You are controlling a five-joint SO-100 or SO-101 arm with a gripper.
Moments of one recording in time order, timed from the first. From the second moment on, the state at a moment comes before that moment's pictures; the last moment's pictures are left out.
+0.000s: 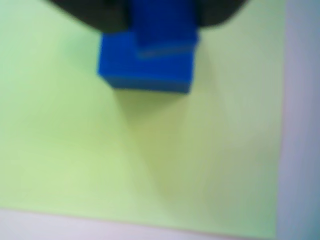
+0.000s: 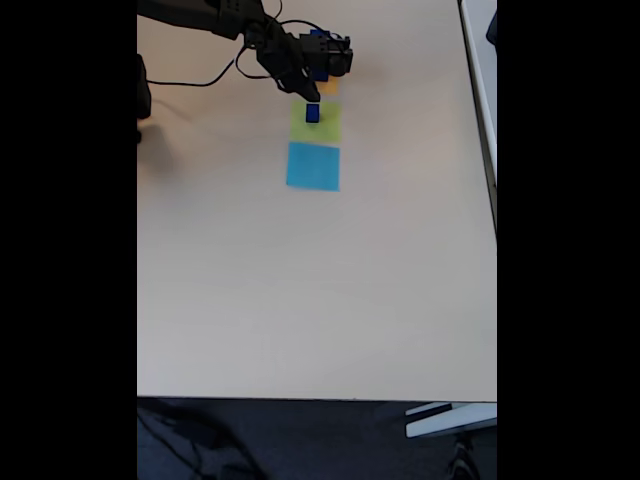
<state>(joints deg) -3.2 87.6 109.9 32.3 85.6</state>
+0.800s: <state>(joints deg) -2.4 87.7 113.6 27.9 86.1</state>
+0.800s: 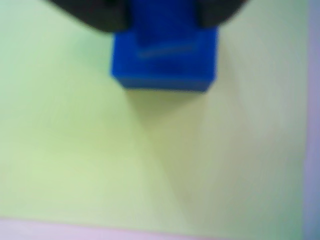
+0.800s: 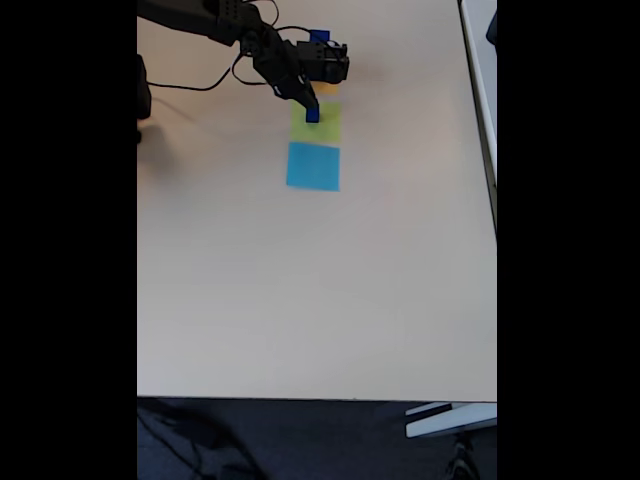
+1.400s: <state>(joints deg) -2.4 87.7 115.0 25.8 86.1</state>
